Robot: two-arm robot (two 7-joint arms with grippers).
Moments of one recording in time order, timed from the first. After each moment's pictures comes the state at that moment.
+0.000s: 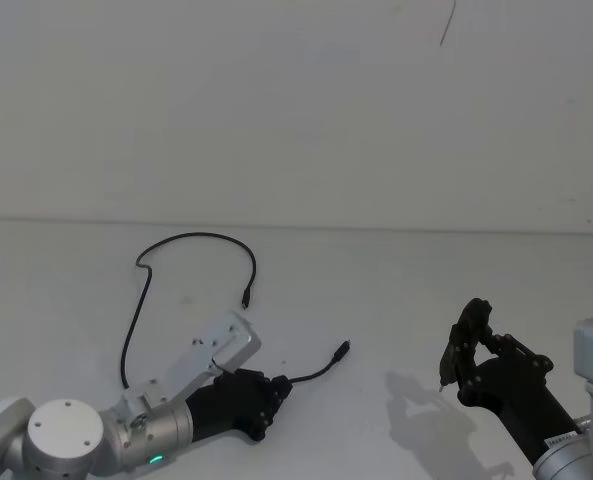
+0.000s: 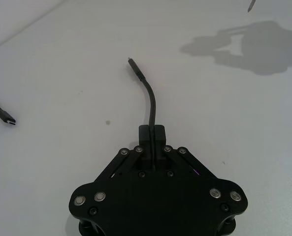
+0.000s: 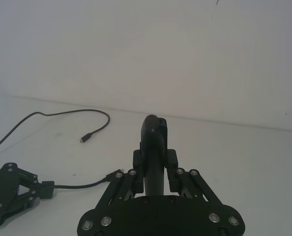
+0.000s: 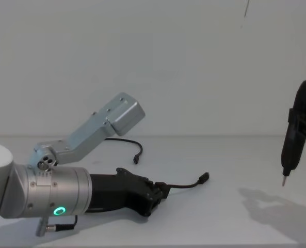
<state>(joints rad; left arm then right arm) -0.53 0.29 0.60 -1.16 -0.19 0.03 -0.57 -0.01 0.34 -0.23 -1.77 0.29 0.03 0.07</state>
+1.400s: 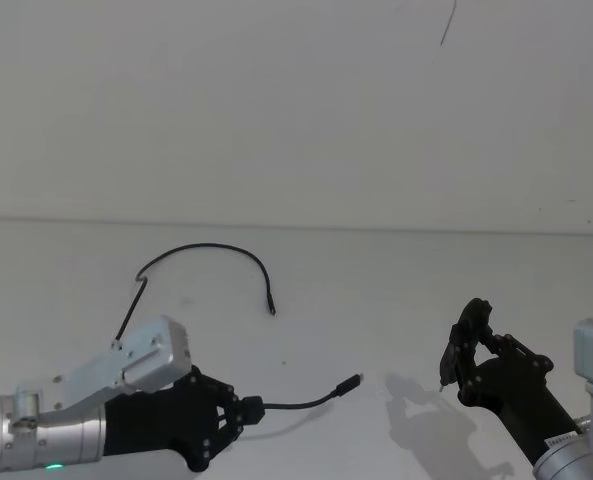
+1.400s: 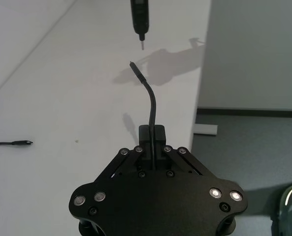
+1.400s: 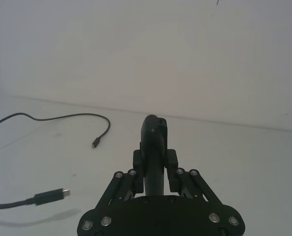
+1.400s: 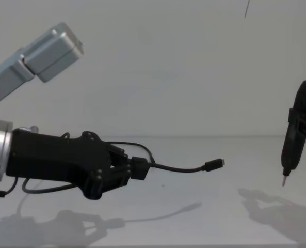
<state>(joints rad) -0.44 0.60 0.56 -1.54 -0.31 0.00 -0.84 -0.01 0.34 -0.23 -1.77 0.29 0.03 0.07</state>
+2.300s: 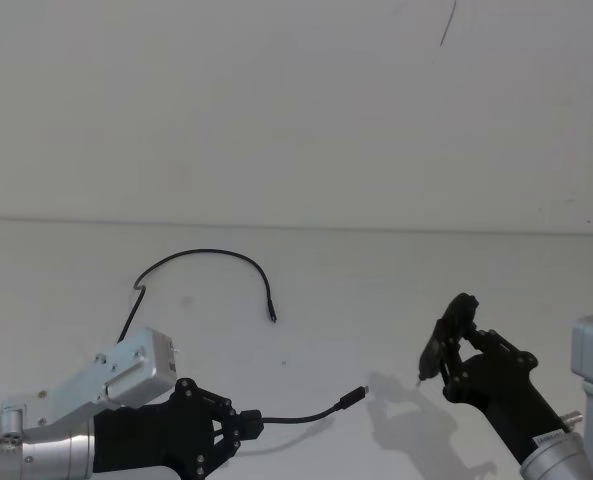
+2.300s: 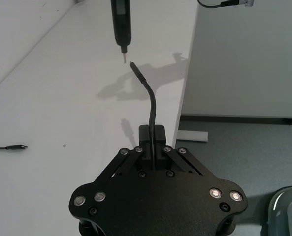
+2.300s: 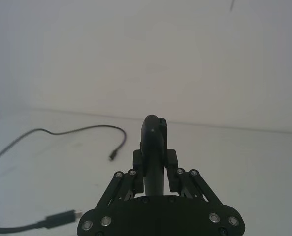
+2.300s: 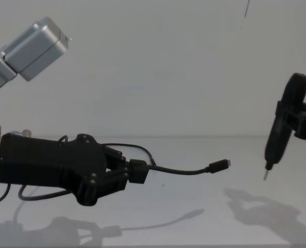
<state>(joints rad) -0.40 0.64 0.55 -1.59 -0.37 -0.02 -0.85 -0.01 0.31 -0.23 -1.76 0.33 0.01 0.11</state>
